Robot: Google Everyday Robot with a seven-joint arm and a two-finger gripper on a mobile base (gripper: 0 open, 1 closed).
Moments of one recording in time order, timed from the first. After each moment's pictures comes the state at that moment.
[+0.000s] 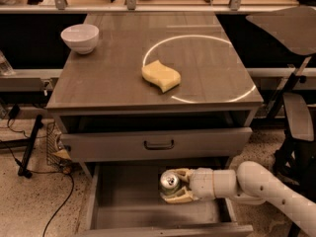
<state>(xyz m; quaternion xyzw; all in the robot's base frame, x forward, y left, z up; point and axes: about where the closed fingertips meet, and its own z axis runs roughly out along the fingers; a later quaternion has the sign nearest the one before) 0.449 -0.044 0.556 -0.57 0.58 0.34 0.47</state>
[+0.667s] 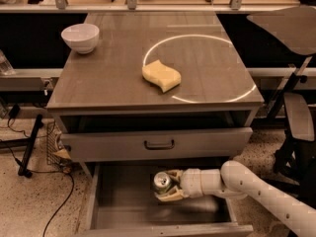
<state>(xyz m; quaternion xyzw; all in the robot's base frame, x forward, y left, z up) 0.482 -0.026 0.483 -0.58 0.58 0.35 0.46</state>
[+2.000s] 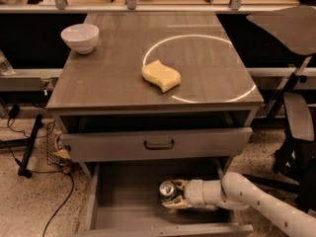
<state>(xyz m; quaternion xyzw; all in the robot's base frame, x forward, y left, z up) 0.476 -0.049 0.409 -0.58 0.61 0.32 0.43</state>
